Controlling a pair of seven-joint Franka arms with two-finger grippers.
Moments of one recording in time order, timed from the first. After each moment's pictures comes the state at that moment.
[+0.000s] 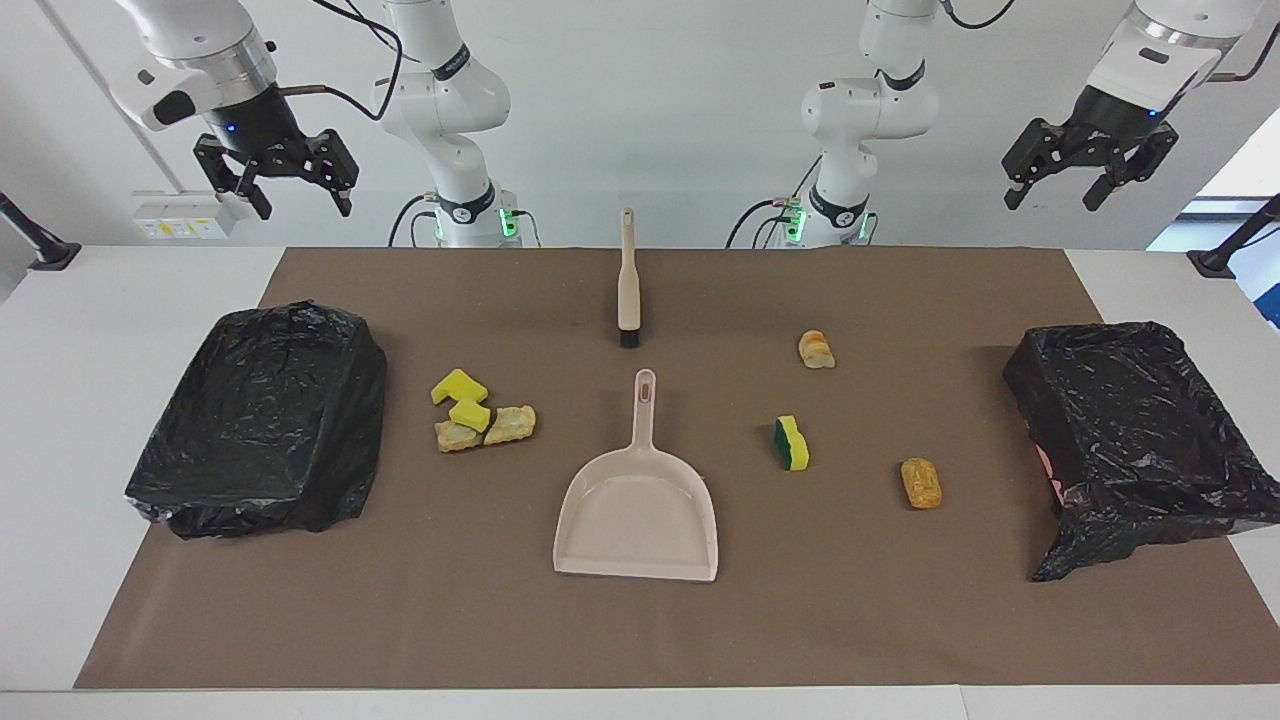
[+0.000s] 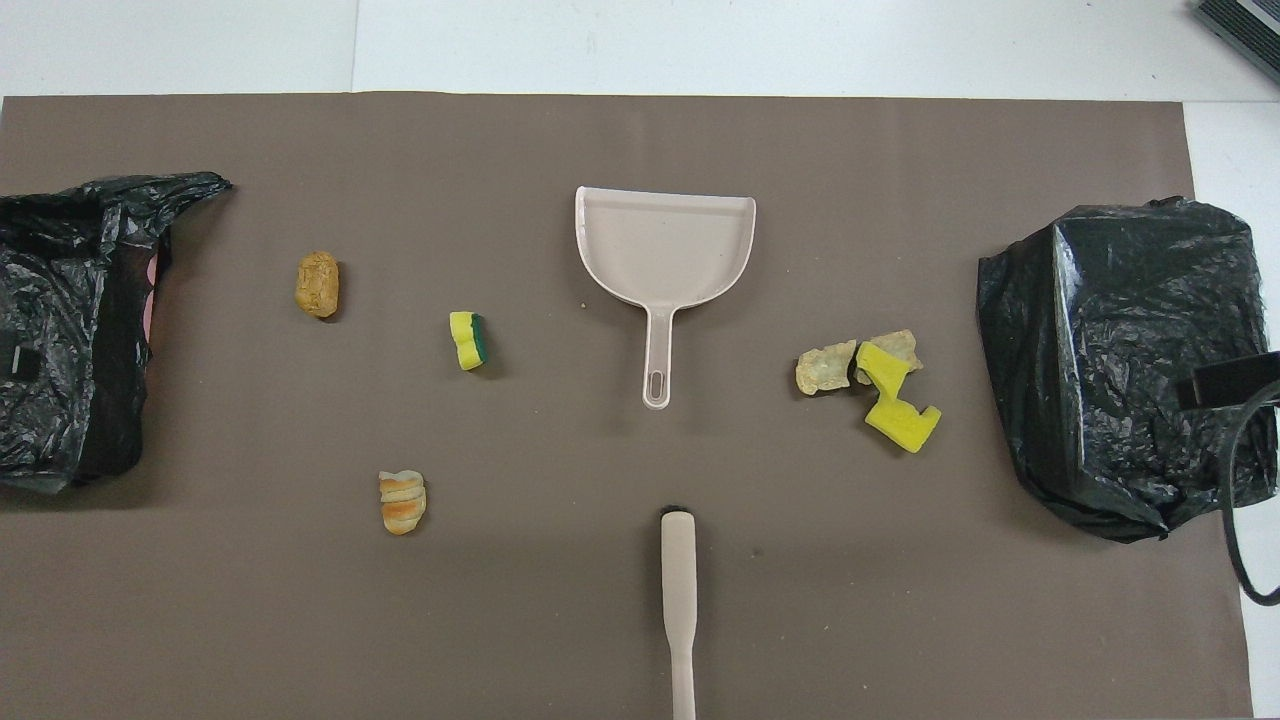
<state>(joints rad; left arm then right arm) -0.05 -0.04 0.02 -1.39 -0.01 1.35 0.05 0.11 -0.10 -0.16 -1.56 -0.02 1.42 -0.08</state>
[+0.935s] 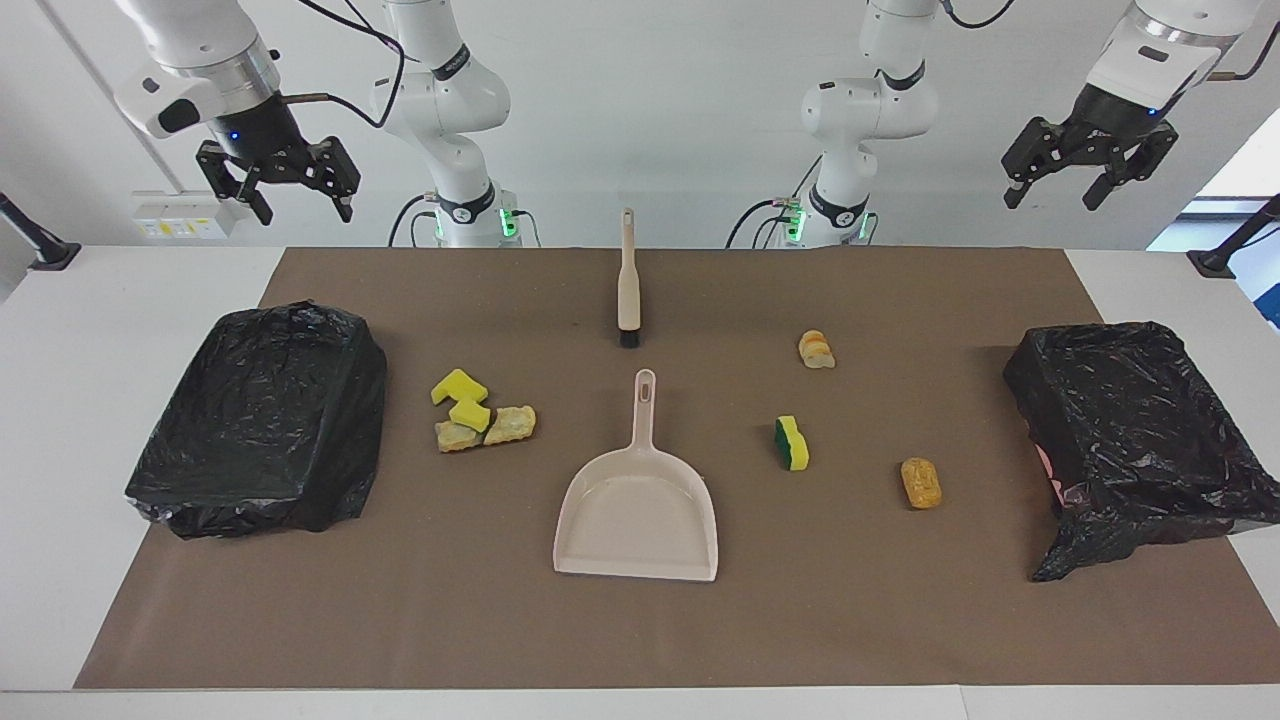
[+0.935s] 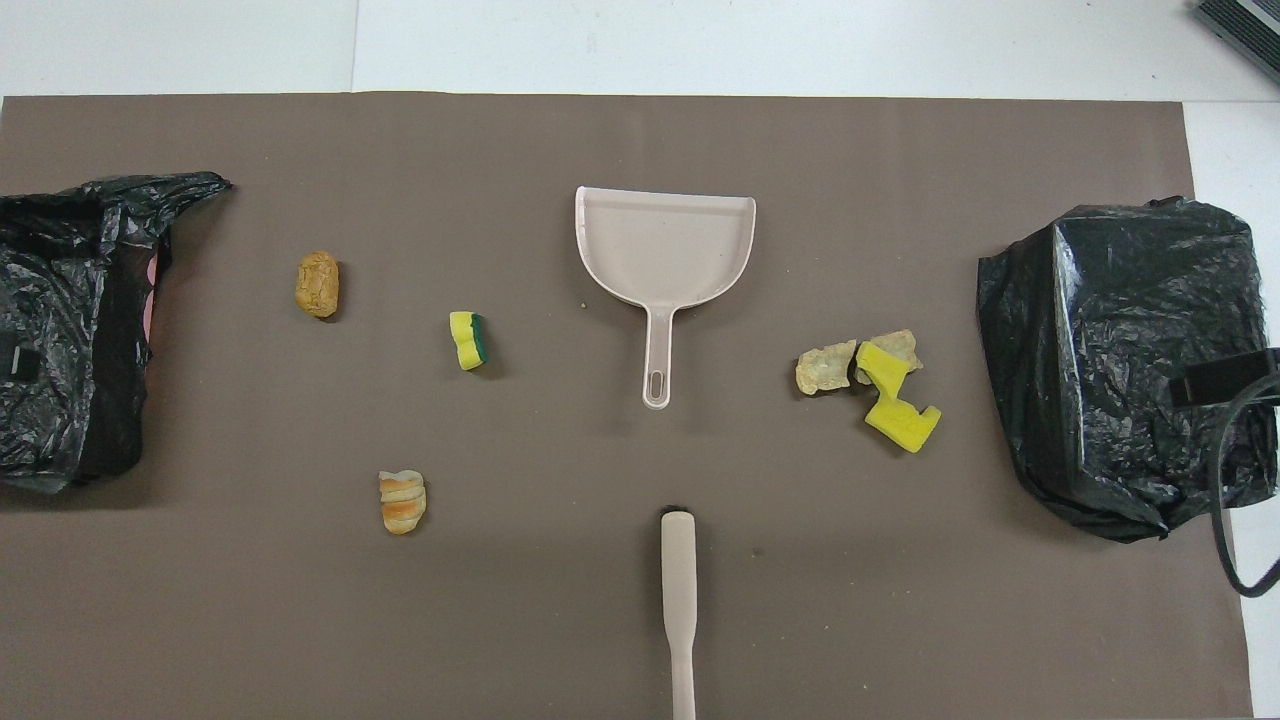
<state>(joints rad) -0.05 -0.04 0.02 -1.39 -0.01 1.35 0.05 0.11 -0.10 -0.16 -1.58 -0.02 1.44 -0.08</state>
